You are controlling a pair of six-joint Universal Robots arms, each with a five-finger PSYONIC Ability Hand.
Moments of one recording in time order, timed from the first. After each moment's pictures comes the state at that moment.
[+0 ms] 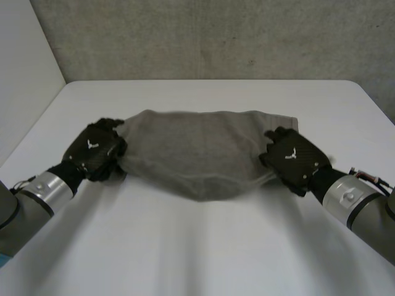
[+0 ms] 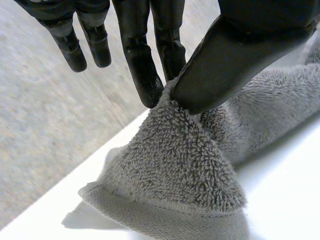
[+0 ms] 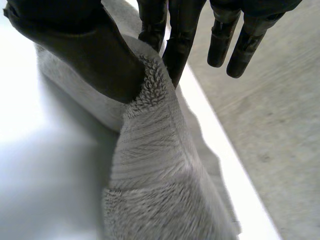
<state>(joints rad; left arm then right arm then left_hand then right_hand) 4.69 -1.92 -1.97 3.79 -0.85 3.51 1.78 -1.35 1.87 -0.24 1.00 2.34 1.27 1.31 0.23 0.23 1.14 1.29 1.28 0.22 0.25 1.15</state>
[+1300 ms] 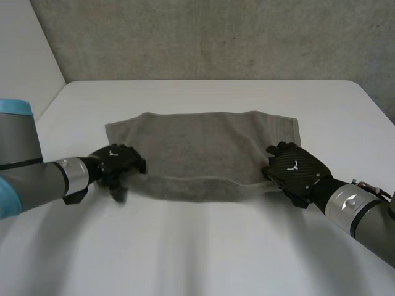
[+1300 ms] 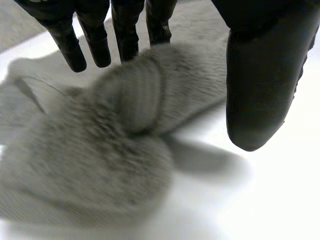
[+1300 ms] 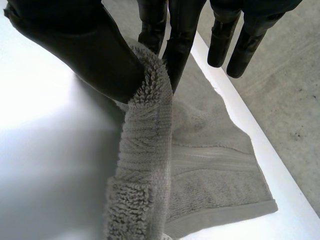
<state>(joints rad) 4.58 -2.22 -1.36 2.89 -1.02 3.71 1.76 -1.33 1.87 -0.14 1.01 2.33 0.50 0.50 0.23 0.23 0.32 1.30 1.28 0.22 0.25 1.15</state>
